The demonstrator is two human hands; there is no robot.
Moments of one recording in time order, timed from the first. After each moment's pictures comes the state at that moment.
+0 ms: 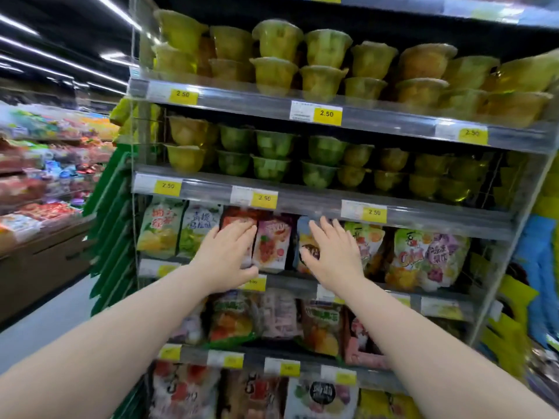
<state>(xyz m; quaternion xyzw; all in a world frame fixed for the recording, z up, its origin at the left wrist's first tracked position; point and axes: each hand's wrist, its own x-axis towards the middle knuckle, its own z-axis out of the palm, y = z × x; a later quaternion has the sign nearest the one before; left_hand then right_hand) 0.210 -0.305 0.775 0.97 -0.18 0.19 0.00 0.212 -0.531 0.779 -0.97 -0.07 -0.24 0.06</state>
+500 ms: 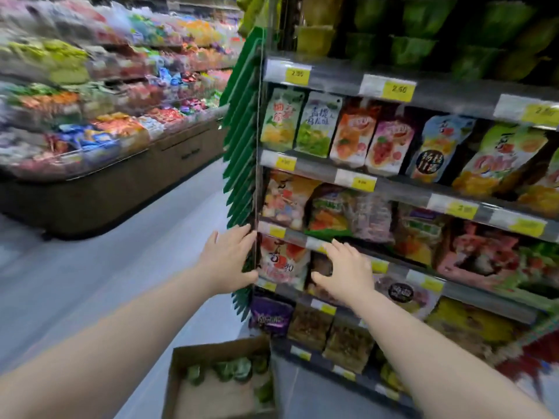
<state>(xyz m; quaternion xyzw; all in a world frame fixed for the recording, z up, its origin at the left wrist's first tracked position) 0.042 -0.156 0.619 1.00 -0.02 -0.03 0.02 0.101 -0.394 0.603 -0.99 -0.14 0.03 0.08</state>
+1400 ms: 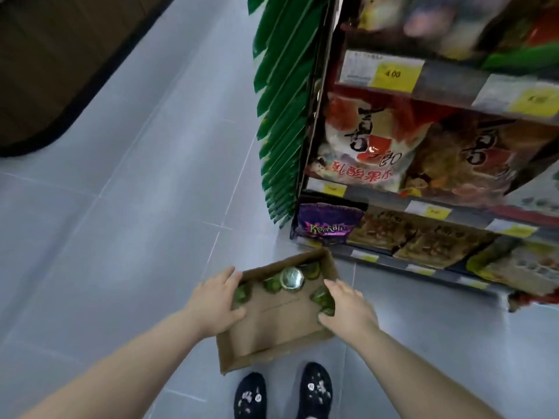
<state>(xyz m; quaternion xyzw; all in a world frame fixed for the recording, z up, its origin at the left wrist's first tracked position) 0.089 0.037 0.224 0.93 -0.02 -0.35 0.10 0.107 -0.226 0.194 -0.93 -0.02 0.36 0.11</state>
